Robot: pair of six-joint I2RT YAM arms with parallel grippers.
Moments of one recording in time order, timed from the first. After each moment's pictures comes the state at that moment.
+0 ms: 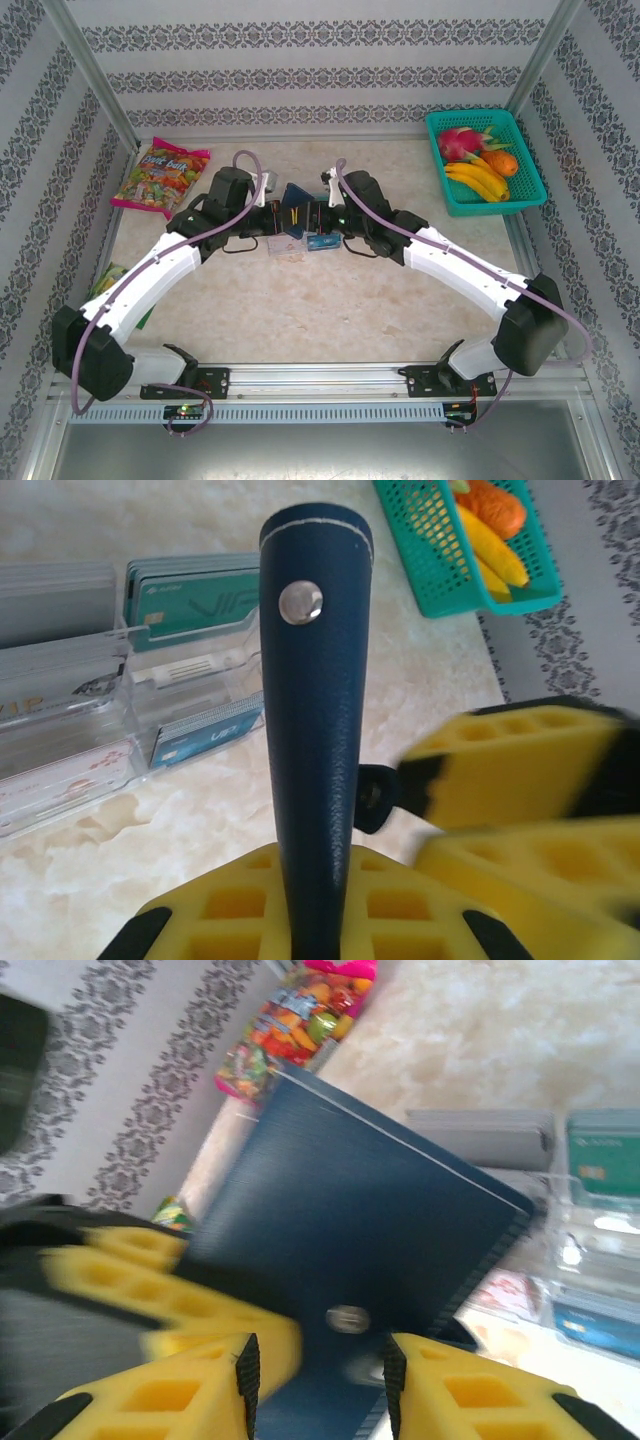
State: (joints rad) left arm -0.47 1.30 1.15 -0.50 0.36 -0.56; right arm 0.71 1.45 1.17 -0.25 -0.22 0.64
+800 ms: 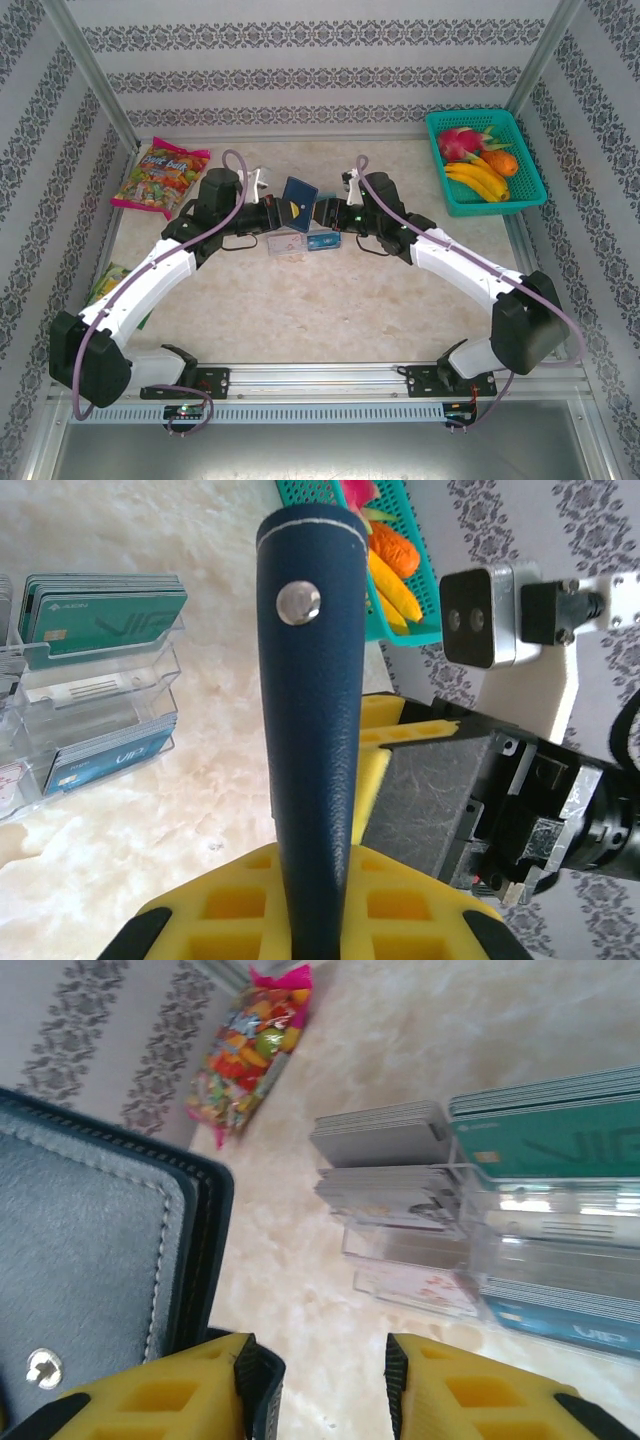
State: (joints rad) left arm -0.40 1.27 1.04 -0.26 0.55 -0.73; right arm 0.58 1.45 1.02 -0.07 -0.37 0.73
